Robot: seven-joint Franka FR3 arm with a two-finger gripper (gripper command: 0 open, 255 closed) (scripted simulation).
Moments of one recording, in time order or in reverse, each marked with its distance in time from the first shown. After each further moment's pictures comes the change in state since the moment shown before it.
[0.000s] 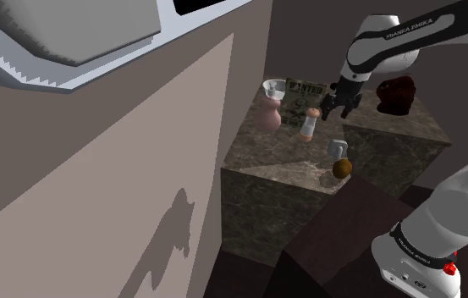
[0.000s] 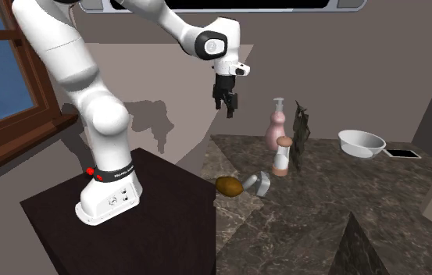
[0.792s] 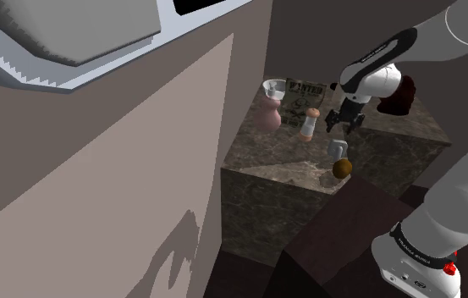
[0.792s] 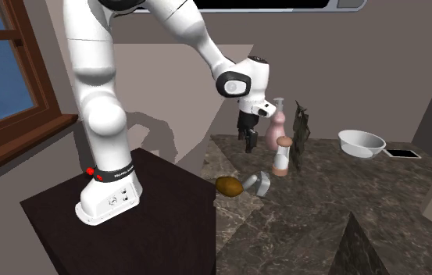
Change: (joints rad) arm -0.086 0.382 -0.133 0.088 0.201 0.232 -0.110
